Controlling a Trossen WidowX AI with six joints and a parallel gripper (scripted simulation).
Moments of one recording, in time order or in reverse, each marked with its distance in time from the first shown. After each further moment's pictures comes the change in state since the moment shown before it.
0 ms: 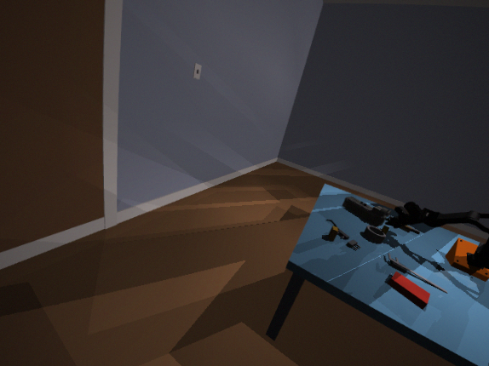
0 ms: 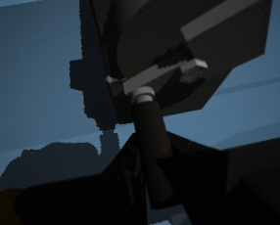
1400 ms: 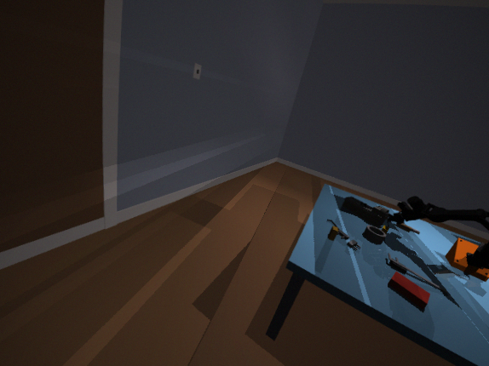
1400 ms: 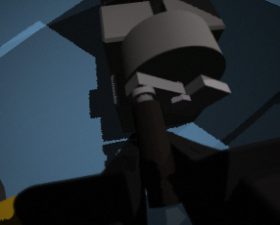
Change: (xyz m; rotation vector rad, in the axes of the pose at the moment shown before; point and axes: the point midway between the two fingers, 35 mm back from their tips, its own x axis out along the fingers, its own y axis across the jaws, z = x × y) arm -0.023 -0.002 0.022 -0.016 0.000 0.016
